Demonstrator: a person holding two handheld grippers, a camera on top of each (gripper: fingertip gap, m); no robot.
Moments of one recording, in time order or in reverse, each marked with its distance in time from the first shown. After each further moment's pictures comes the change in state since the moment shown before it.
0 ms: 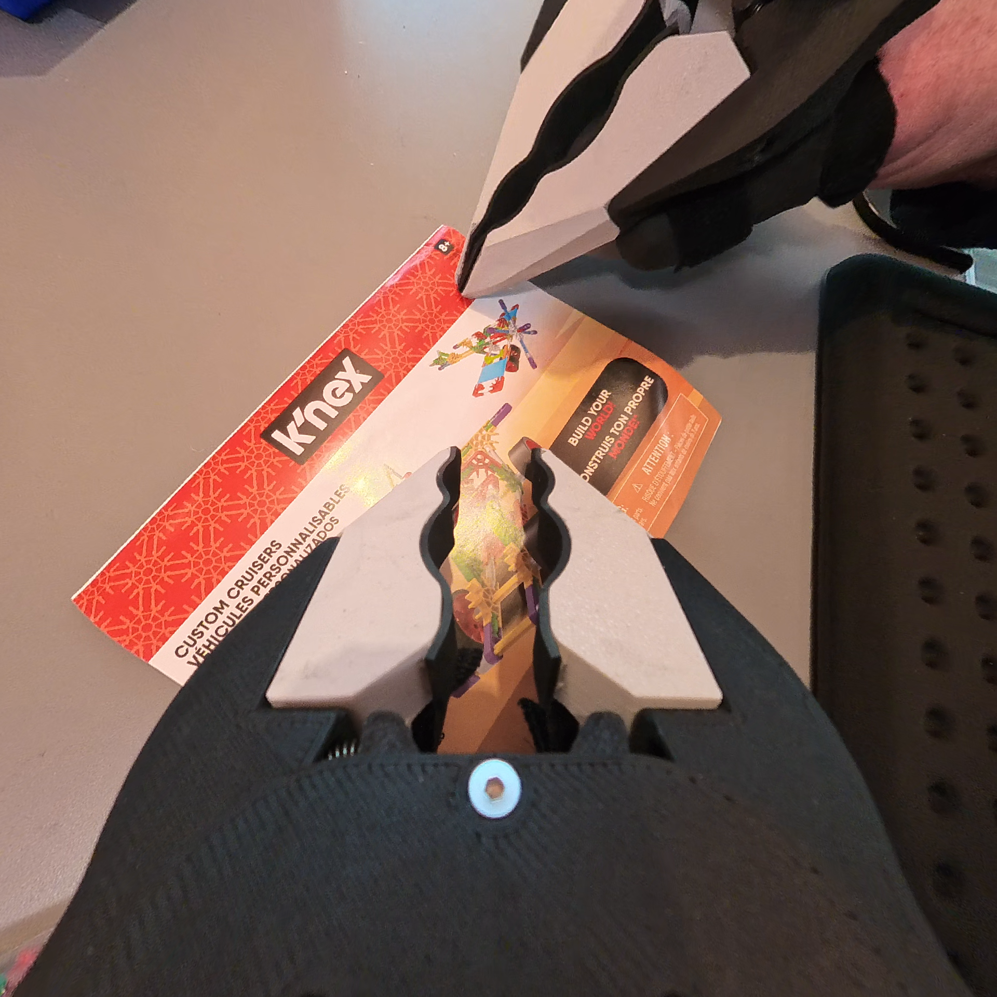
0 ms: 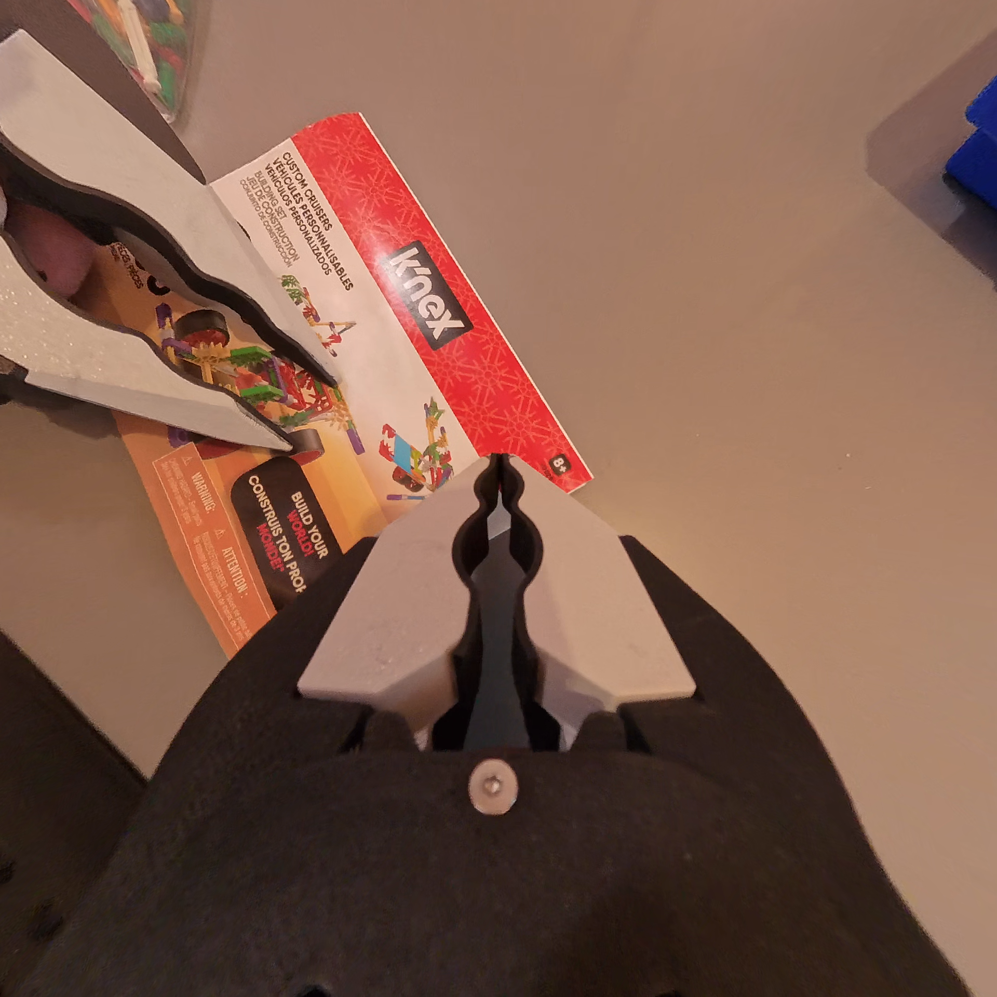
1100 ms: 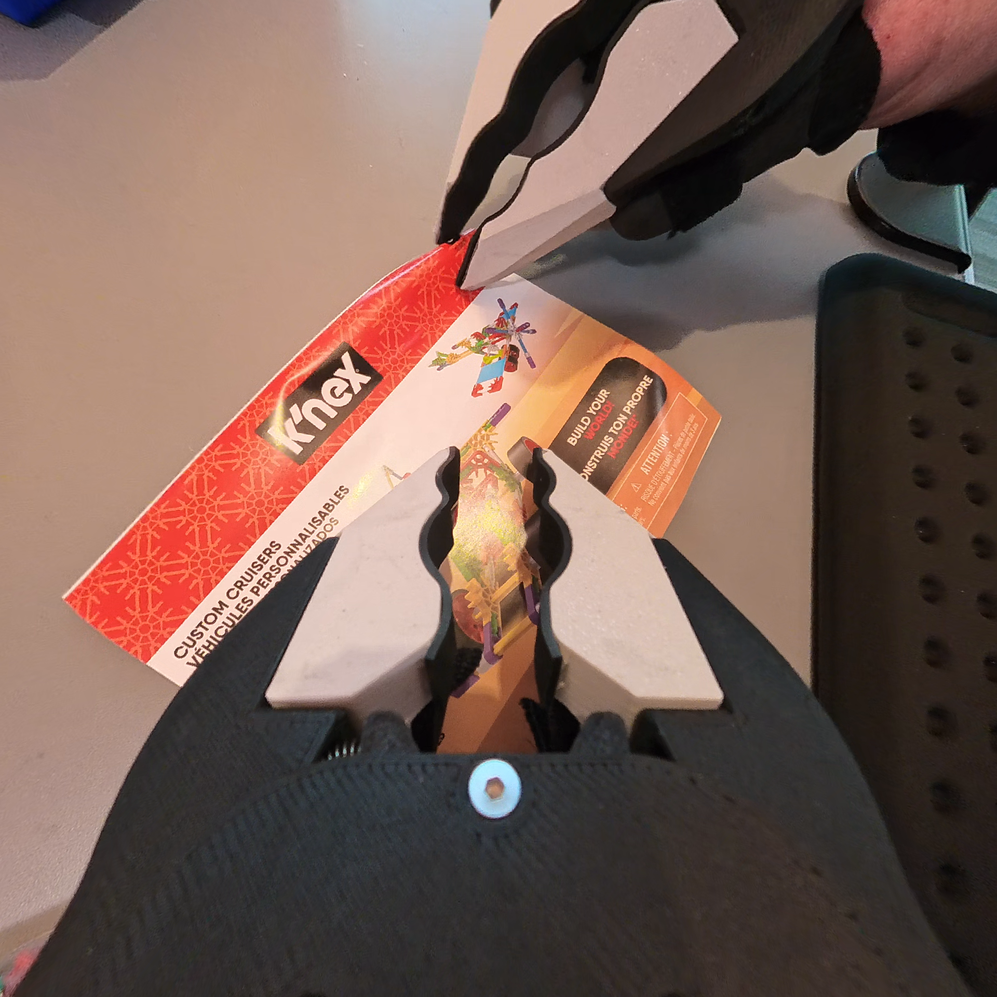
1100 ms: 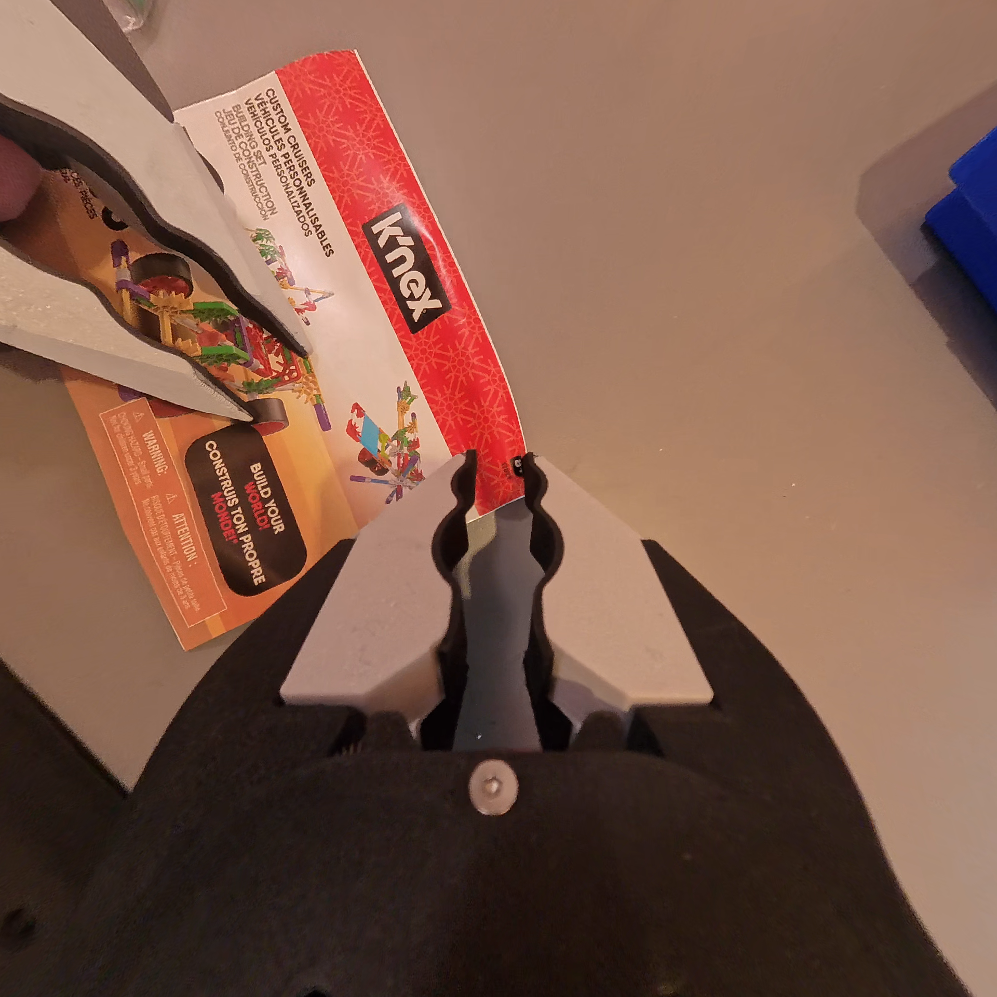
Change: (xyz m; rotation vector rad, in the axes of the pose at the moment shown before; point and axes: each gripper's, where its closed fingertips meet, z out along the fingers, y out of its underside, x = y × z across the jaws) left arm 0.000 0.000 0.000 0.005 0.000 0.003; right arm 0.012 0.001 -0.002 -0.061 0.006 -0.131
